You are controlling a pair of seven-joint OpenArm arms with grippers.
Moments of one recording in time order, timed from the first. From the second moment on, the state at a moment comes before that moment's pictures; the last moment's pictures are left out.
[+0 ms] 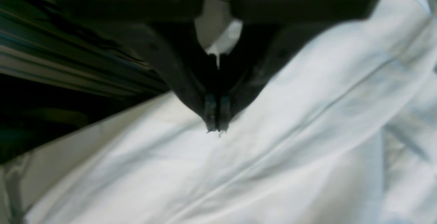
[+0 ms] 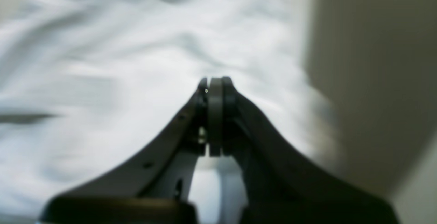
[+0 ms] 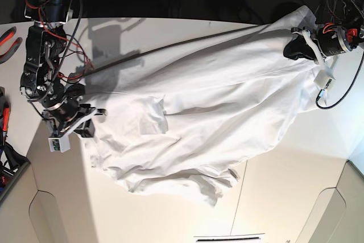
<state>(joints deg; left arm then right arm) 20.0 -21.7 -25.5 88.6 -44.9 -39.0 59.0 6.5 7.5 13.5 72.3 13.0 23.8 -33.5</state>
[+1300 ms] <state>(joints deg) -4.8 -25.9 -23.2 69.0 -33.1 -38.7 36.0 -7.3 0.5 3.3 99.4 28.3 24.4 -42.3</state>
